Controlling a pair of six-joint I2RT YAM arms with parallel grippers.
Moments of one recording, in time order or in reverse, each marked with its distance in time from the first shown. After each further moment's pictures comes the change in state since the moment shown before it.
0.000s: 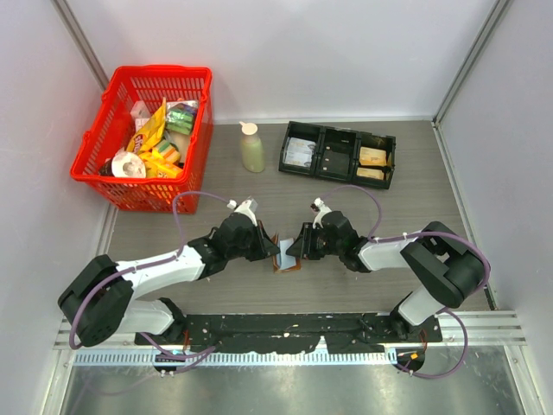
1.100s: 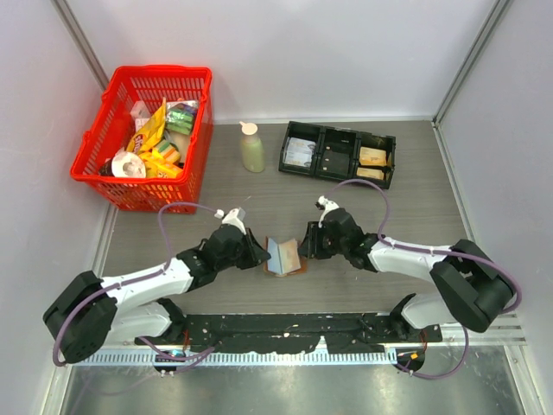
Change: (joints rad) left arm -0.007 -0.135 -0.121 -0.003 -0.069 -0.035; right arm 0.005 -0.180 0.036 -0.322 0.137 -0.122
